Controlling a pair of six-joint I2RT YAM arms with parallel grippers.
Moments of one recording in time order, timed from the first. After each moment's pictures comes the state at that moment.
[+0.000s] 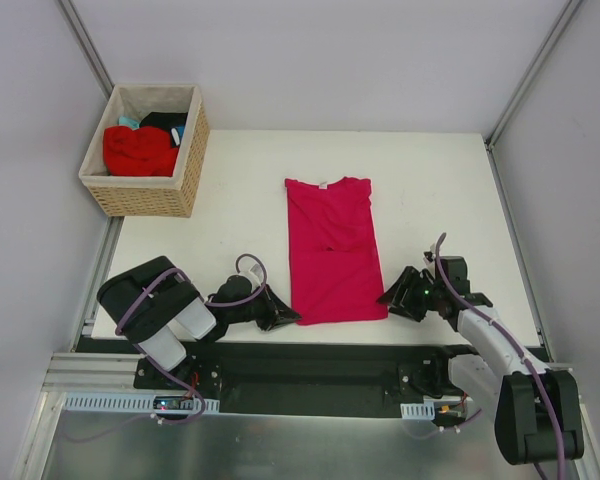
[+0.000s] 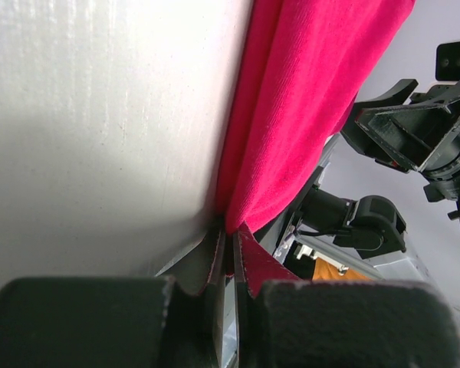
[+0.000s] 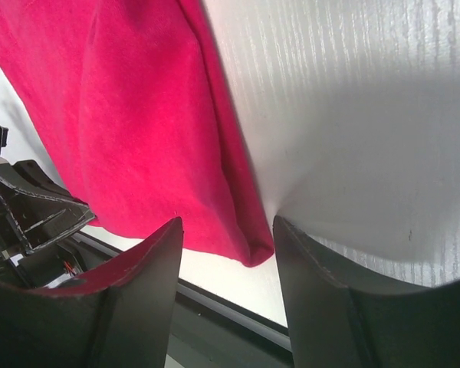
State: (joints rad) left arm -0.76 1.63 0.11 0.93 0.33 -1.40; right arm 0.12 0.93 0.30 -0.36 -0.47 0.63
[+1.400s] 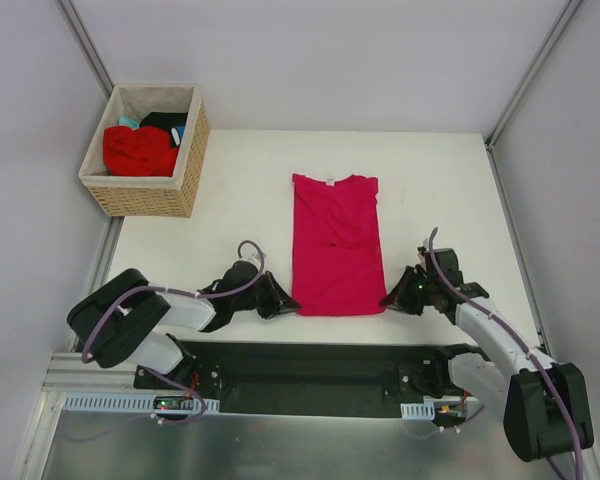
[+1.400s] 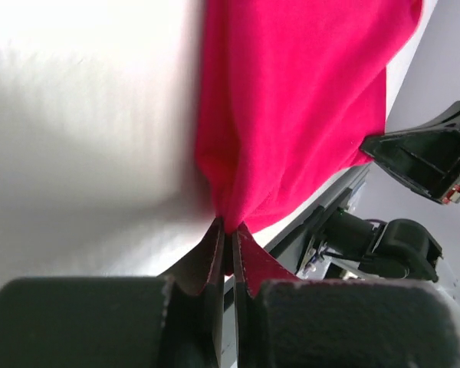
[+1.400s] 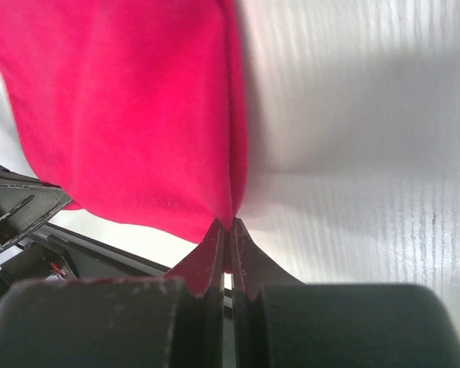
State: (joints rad) left arm -0.75 1.45 0.24 0.58 0.31 -1.28; right arm 0.23 0.96 0.37 -0.44 -0.38 0.68
